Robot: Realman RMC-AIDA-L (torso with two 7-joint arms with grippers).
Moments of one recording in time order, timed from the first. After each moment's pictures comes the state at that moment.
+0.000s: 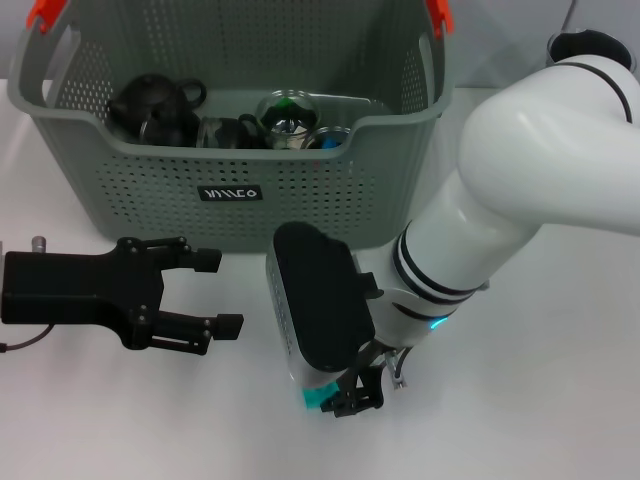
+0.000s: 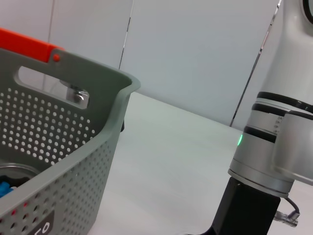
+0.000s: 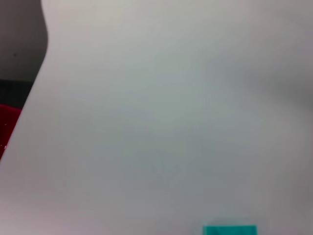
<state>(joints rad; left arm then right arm) -0.45 -2.12 0.54 0.98 2.20 1.88 -1.49 0.97 2.12 -2.08 -0.90 -2.22 -1.14 2.05</state>
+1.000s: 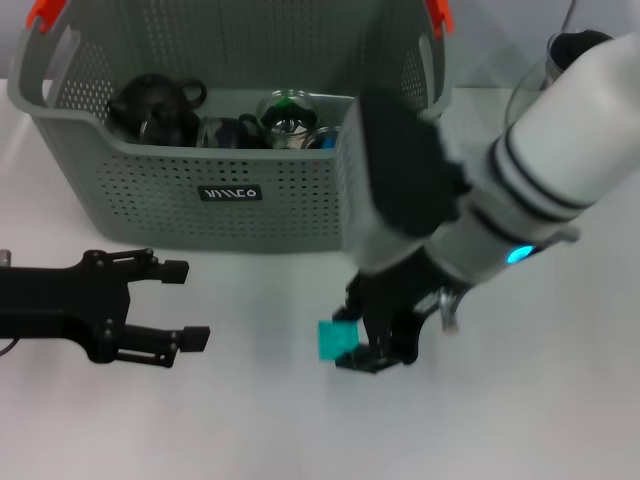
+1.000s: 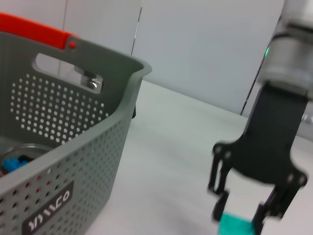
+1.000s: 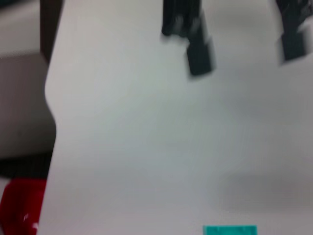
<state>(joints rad) -0.43 -2.11 0.48 0.99 2.26 1.91 -1.45 0.82 2.10 -1.69 -1.29 -2.32 -1.54 2.17</state>
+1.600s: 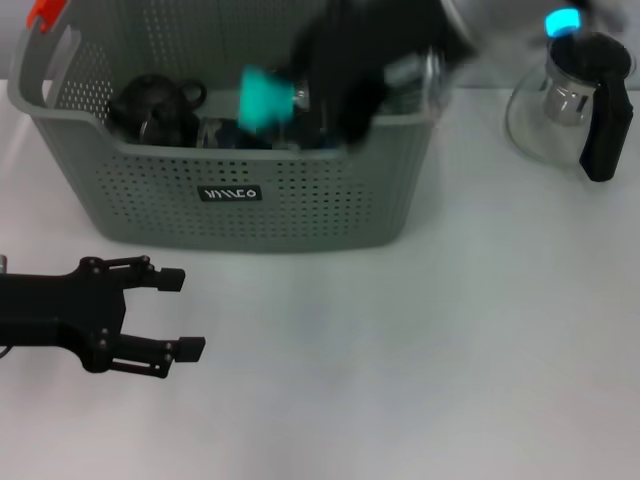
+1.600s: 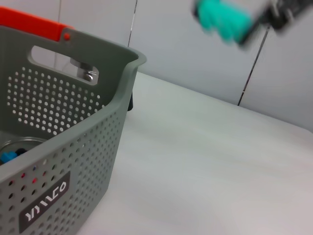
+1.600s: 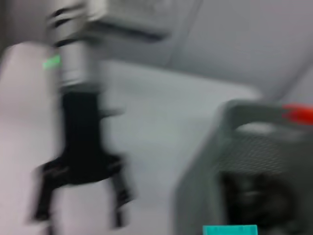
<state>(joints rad) -0.43 -2.11 0.48 1.00 2.28 1.92 -1.42 0.92 2.10 -1.40 -1.69 -2.36 -1.60 2.32</state>
